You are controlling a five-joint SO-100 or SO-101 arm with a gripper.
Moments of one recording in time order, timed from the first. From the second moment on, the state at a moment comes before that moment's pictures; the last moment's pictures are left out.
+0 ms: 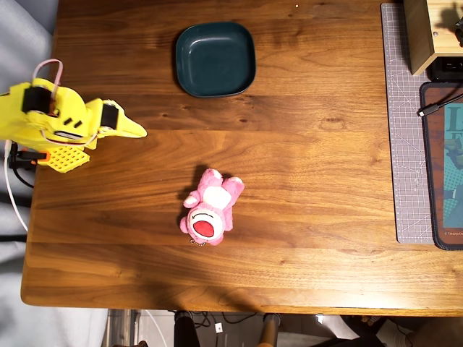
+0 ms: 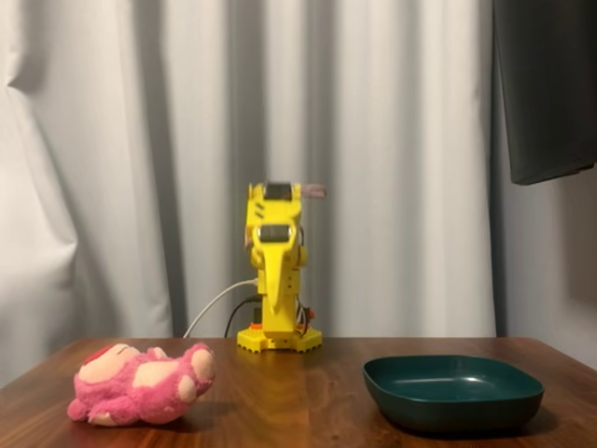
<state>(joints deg) -3.8 178.7 161.7 68.6 -4.5</state>
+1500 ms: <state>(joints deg) -22.7 86.1 89.3 75.0 -4.5</state>
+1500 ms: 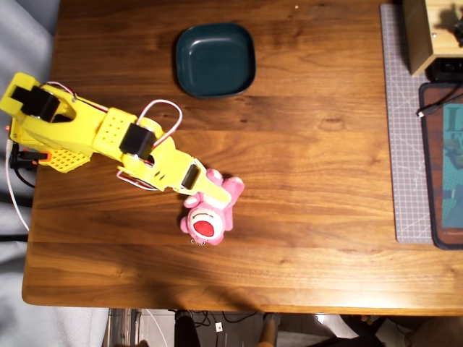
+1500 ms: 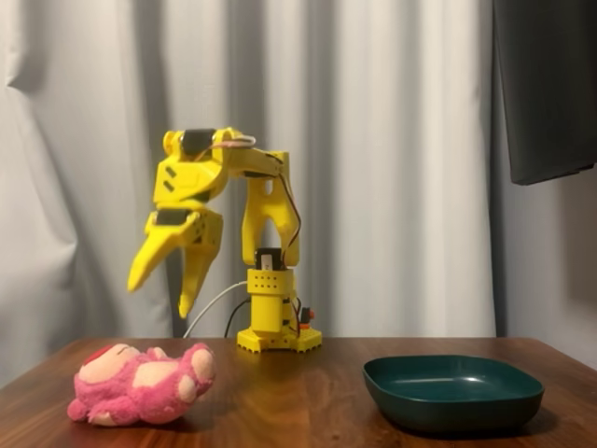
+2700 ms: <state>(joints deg) -20.7 69.3 91.2 67.3 -4.5</state>
